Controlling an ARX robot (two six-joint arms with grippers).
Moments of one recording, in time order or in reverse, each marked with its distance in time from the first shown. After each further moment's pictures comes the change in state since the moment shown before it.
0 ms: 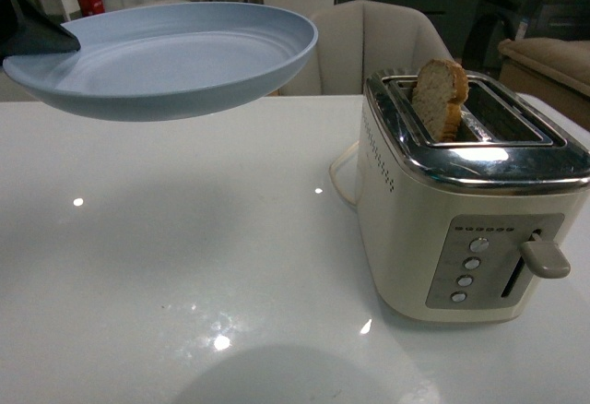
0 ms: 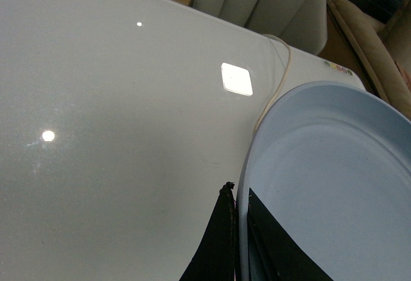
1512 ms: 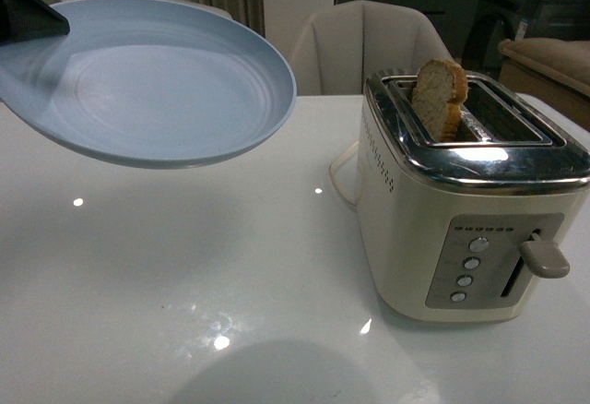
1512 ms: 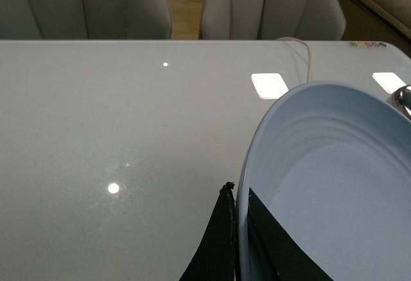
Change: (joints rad) left arm -0.003 0.000 -0.006 0.074 -0.048 0.317; right arm 0.000 0.000 0.000 0.000 0.000 0.000
